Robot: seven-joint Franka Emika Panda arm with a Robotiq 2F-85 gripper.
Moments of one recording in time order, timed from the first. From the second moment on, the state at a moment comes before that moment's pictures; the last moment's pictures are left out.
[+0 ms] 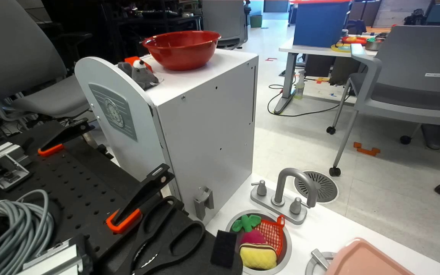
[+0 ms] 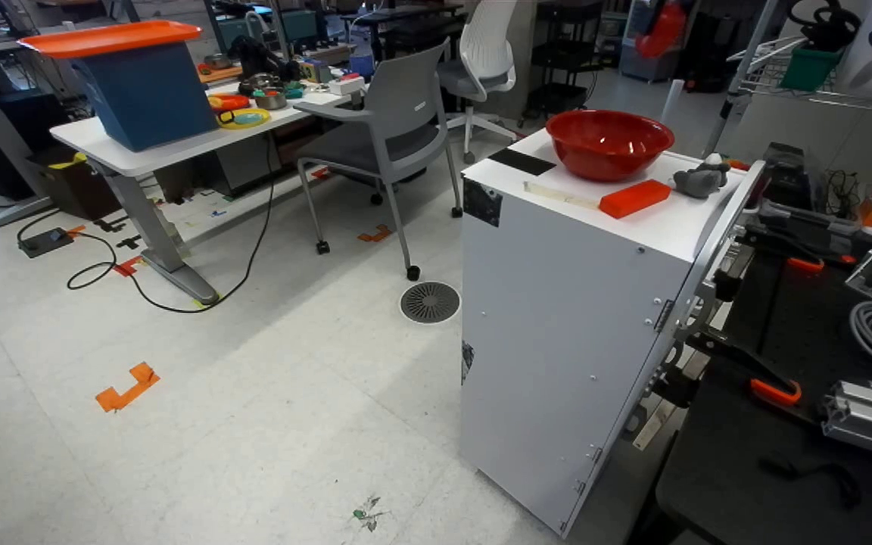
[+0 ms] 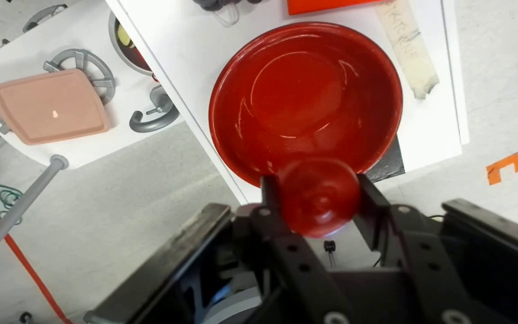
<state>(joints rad) 0.01 -0.18 0.06 -2.40 -0.20 2.45 0.61</state>
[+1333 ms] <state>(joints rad) -0.02 -0.18 0.02 -2.43 -0.03 2.37 0.41</state>
